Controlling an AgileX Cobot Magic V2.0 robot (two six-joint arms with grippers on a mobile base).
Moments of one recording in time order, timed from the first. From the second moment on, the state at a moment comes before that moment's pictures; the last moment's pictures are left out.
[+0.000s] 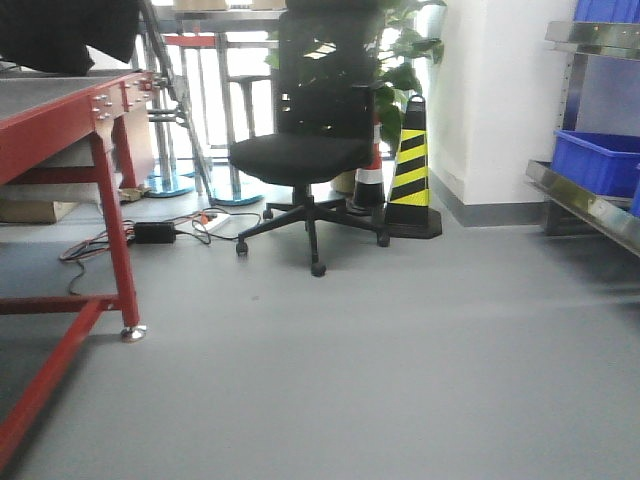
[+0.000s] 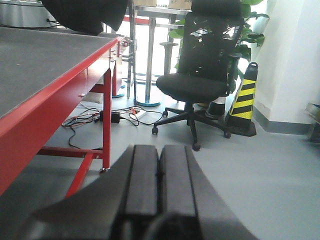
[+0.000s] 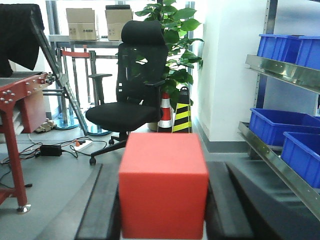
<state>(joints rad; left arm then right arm) -0.02 -0.02 0.03 -0.06 0.01 -0.02 0.00 0.17 -0.28 0.05 0.09 0.01</state>
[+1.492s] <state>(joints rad) -0.02 -0.02 0.03 -0.06 0.01 -0.02 0.00 0.17 -0.28 0.05 0.09 0.01</state>
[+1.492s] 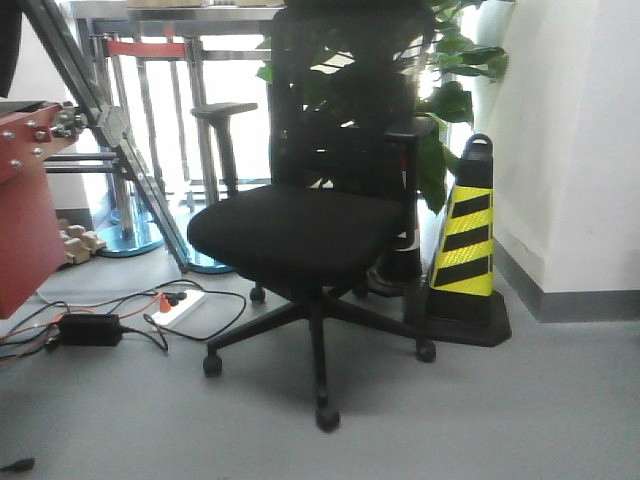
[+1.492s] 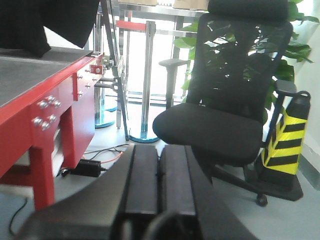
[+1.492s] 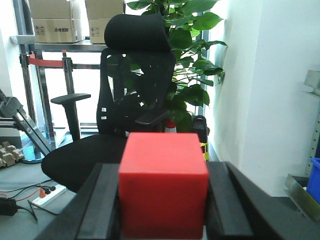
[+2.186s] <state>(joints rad) -0.02 -0.02 0.03 -0.06 0.01 -0.02 0.00 0.17 -0.28 0.05 0.09 0.01</state>
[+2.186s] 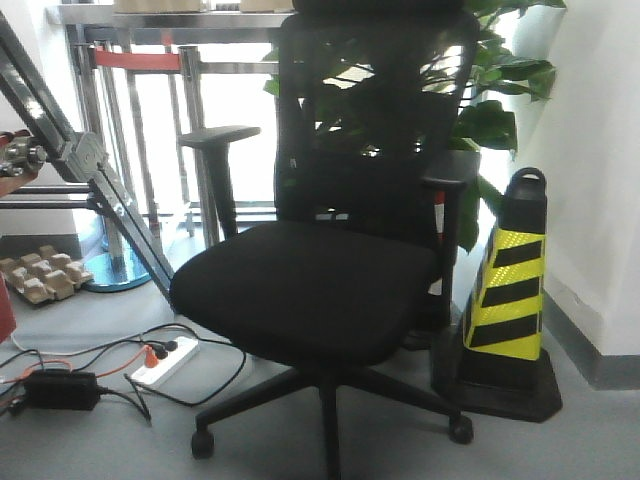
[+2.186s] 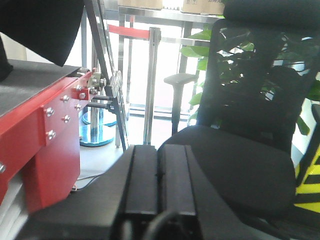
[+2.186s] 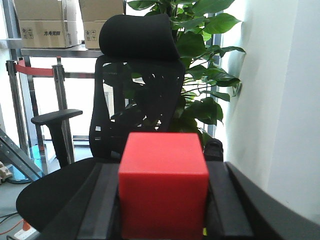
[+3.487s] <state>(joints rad) -0.02 -0.02 0.03 -0.06 0.01 -0.02 0.00 0.17 -0.28 0.05 0.09 0.01</state>
